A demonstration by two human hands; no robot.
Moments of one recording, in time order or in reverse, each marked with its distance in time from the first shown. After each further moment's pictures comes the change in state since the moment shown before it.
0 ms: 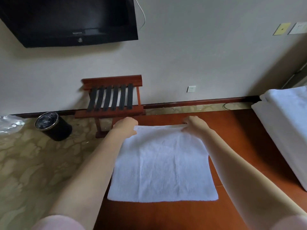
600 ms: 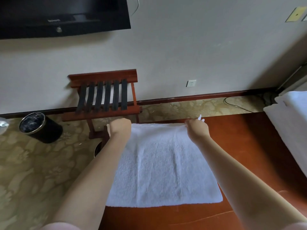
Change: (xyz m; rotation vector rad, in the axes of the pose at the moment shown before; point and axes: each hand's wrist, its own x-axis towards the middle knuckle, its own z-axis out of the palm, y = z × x) left_hand 0.112 -0.013 0.022 0.324 -0.011 -0.326; right_hand 0.096 0.016 0.031 -0.281 0.014 0.223
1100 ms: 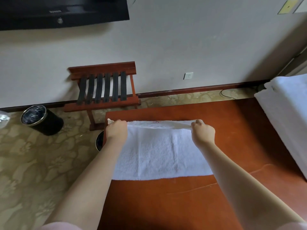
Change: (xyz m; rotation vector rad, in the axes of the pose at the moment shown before) left_hand -0.078 -0.015 0.048 -0.132 0.161 0.013; right_hand -0.099 0.020 0.033 -0.031 0.160 0.034
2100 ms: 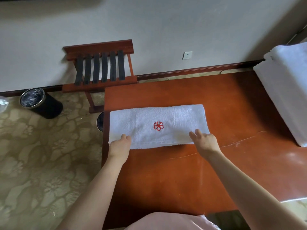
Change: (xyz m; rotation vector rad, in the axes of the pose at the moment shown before) left_hand -0.153 -0.003 0.085 0.085 -0.195 0.228; right_hand -0.129 0.024 0.075 -0.211 -0.105 -0.297
